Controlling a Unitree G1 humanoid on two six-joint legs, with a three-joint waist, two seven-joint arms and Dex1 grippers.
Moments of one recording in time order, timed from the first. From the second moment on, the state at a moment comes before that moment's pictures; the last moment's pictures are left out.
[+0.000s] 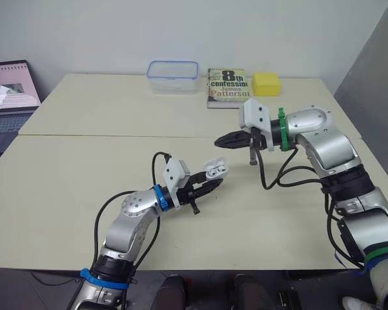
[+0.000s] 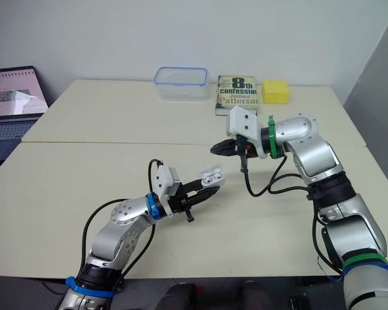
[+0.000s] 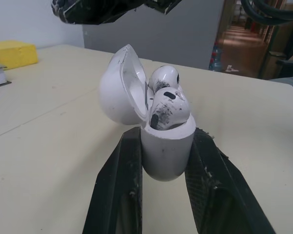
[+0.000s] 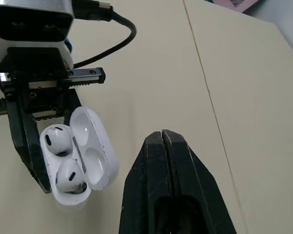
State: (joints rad) left arm -0.28 0.31 -0.14 -0.11 -0.35 0.21 -0.87; right arm -1.00 -0.53 0.35 0.23 0.17 0.26 1.26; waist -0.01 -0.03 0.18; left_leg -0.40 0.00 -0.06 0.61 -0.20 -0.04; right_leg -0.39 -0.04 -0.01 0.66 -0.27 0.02
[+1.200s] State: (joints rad) left arm -0.40 0.32 -0.15 -0.10 -0.56 0.61 -0.93; right arm -0.69 -0.78 0.18 -0.24 0.23 0.52 1.31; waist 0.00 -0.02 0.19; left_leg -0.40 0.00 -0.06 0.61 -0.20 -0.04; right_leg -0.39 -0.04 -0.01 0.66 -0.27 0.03
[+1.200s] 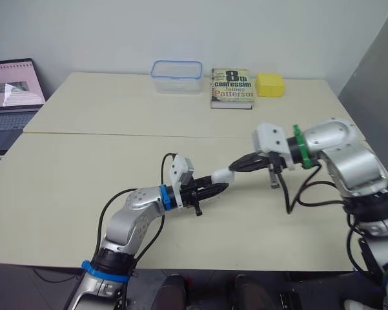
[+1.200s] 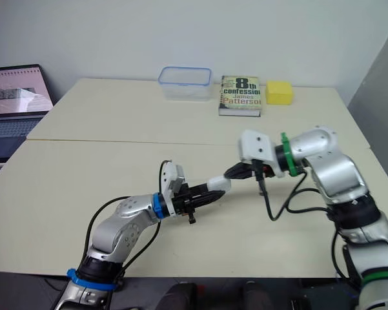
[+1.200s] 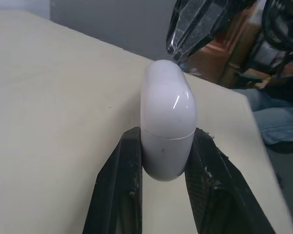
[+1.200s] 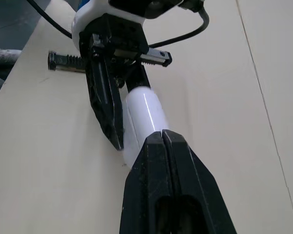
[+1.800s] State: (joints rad) left arm -0.68 0.35 -0.30 0.29 -0.58 1.12 -1.00; right arm -0.18 -0.93 -0.04 -0.65 0.34 0.73 1.06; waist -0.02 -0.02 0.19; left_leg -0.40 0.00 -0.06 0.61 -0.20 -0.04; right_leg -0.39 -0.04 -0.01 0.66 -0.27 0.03
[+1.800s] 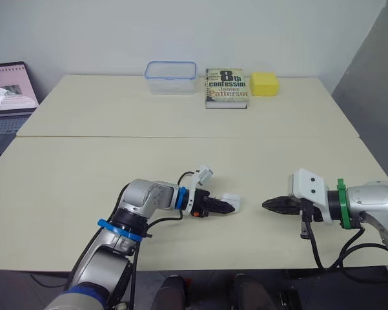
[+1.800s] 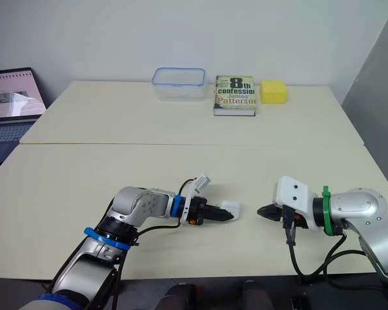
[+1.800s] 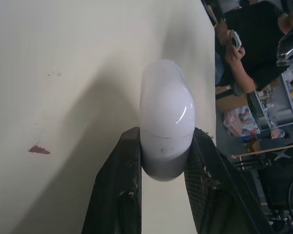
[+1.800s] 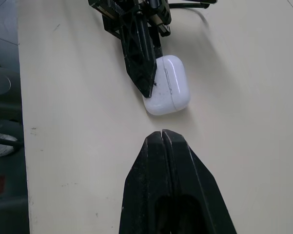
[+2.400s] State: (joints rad) left arm -0.42 0.83 -0.28 -0.03 -0.40 0.63 -1.17; right arm -0.22 -1.02 -0.03 -0.58 0.37 0.58 1.12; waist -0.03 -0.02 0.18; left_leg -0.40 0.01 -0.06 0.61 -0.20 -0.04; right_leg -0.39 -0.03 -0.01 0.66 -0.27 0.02
